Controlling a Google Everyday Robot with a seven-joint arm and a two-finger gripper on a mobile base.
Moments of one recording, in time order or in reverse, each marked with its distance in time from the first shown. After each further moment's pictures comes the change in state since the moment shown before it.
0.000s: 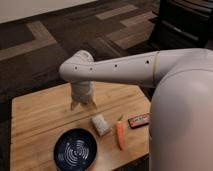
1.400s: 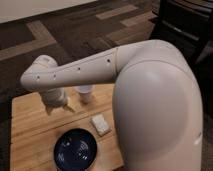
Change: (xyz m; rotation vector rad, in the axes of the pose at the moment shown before) arm 0.034 0.133 -0.003 0.026 -0.063 -0.008
